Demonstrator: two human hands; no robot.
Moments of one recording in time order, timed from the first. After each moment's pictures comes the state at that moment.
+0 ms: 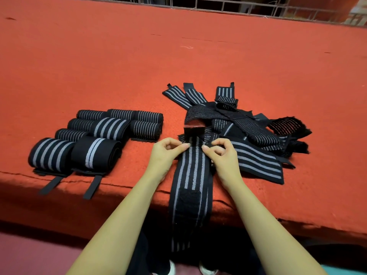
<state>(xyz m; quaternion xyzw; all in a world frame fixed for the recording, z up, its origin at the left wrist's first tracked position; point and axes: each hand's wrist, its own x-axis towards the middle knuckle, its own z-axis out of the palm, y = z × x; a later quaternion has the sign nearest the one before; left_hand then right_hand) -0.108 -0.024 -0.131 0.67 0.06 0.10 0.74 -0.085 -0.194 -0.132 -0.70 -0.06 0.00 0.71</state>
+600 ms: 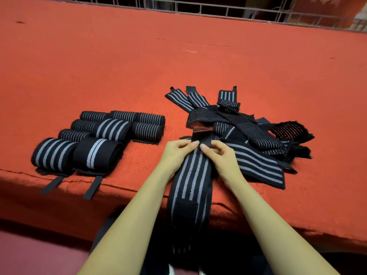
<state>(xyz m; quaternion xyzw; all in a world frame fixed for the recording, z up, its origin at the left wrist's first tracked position) -0.095 -0.042 -0.120 0.68 0.04 0.03 0.73 -0.081 -0.191 -0.119 -0.69 -0.11 0.04 0.71</state>
